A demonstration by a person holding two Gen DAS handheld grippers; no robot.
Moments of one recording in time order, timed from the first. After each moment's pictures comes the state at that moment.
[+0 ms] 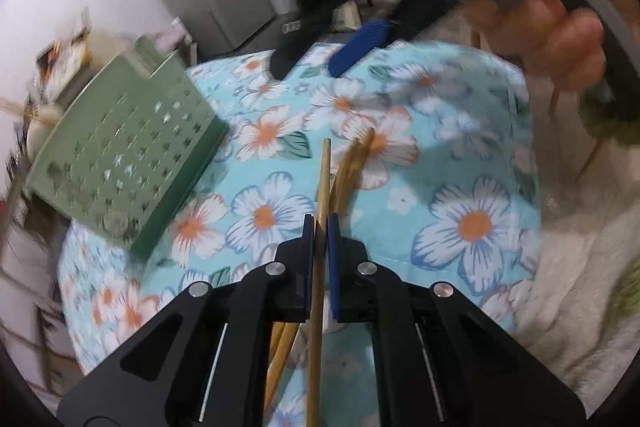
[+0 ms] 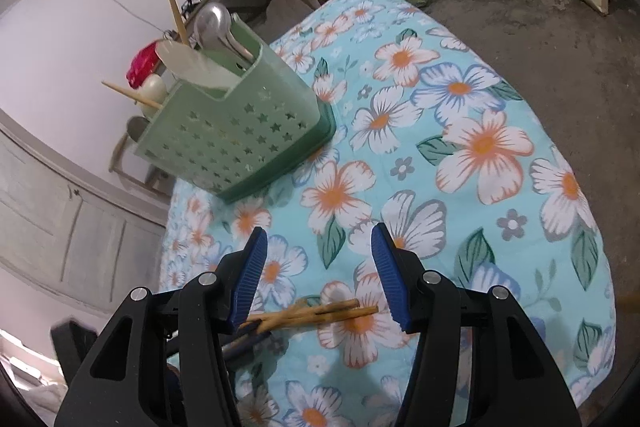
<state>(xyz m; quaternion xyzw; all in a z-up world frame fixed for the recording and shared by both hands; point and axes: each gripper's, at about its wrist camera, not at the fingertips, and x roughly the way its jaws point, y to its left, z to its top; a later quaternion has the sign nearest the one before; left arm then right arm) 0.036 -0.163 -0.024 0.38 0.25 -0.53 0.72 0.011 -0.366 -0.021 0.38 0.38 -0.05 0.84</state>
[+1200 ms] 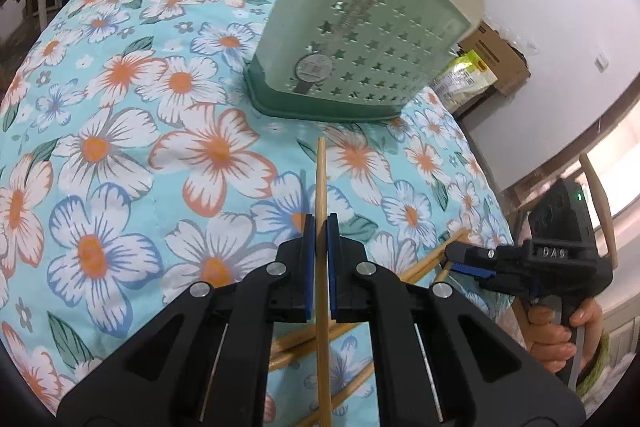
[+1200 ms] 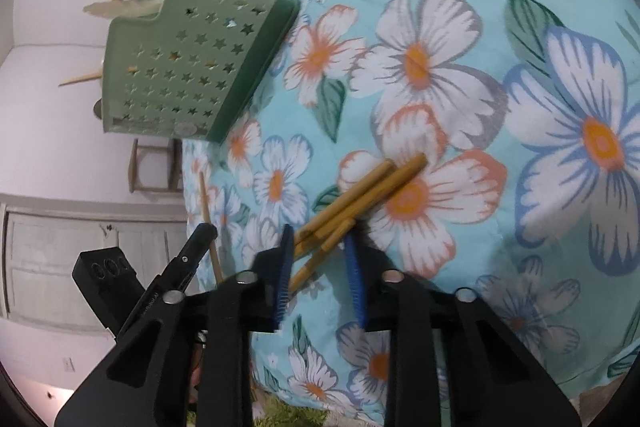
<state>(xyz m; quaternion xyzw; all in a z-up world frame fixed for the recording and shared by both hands) 0.169 -0.062 -0.033 -0.04 0.49 -0.40 0.77 0.011 -0.317 -0.088 0.54 0.44 -0.04 0.72</state>
